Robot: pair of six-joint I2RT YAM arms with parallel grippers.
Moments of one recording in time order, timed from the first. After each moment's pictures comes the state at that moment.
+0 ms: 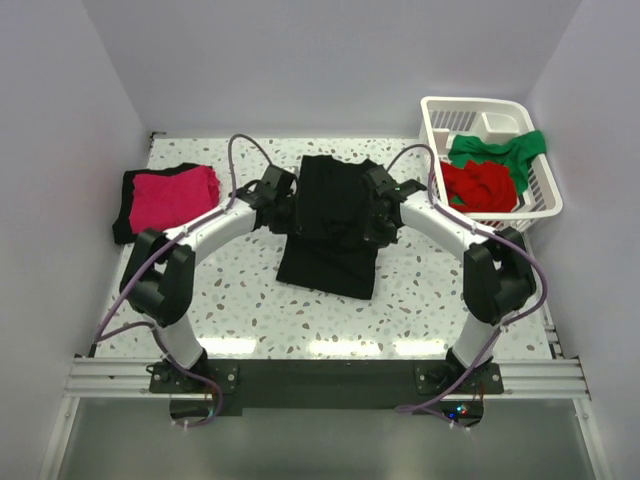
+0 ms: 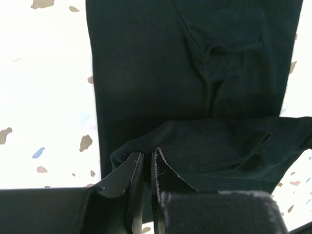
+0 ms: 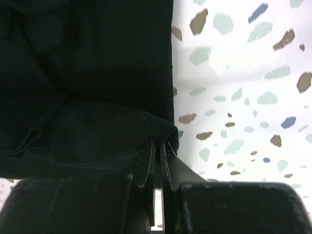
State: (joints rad) left arm -0.51 1.73 1.24 -0.47 0.03 -0.50; right arm 0.52 1.74 1.34 -0.85 0.14 0.72
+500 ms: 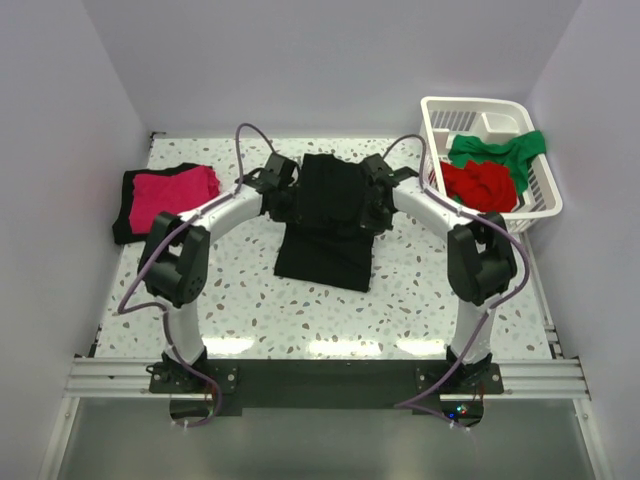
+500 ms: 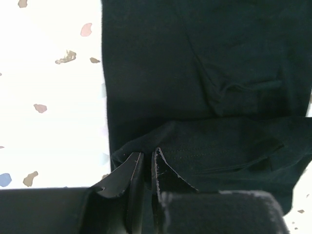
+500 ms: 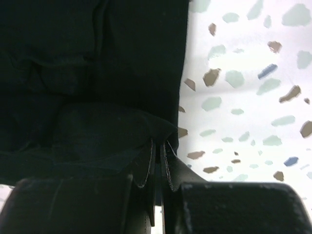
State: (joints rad) left arm -0.46 1.90 1.41 -0.49 0.03 -0.41; right arm 0.47 1.91 1.50 -0.85 0.13 0.65
